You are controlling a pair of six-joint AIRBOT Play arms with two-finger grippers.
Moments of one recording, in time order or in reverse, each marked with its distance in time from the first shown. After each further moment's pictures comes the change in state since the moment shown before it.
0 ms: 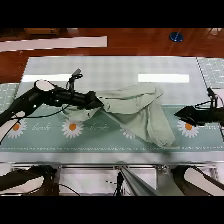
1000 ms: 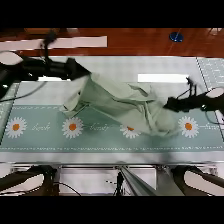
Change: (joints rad) left arm 0.192 0.052 0.386 -0.005 -0.091 0.018; right arm 0.301 -0.034 0.183 0.012 -0.157 0.090
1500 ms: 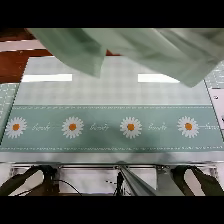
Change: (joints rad) left arm 0.293 0.201 0.664 -0.035 0.010 -0.109; right arm -0.159 0.462 0.655 0.008 -0.022 0.101
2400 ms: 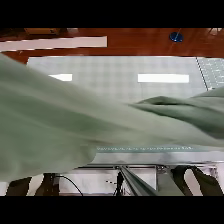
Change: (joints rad) left arm 0.214 0.423 0.063 0.429 -0.526 -0.177; right arm -0.011 0.073 0.525 -0.341 0.723 0.201
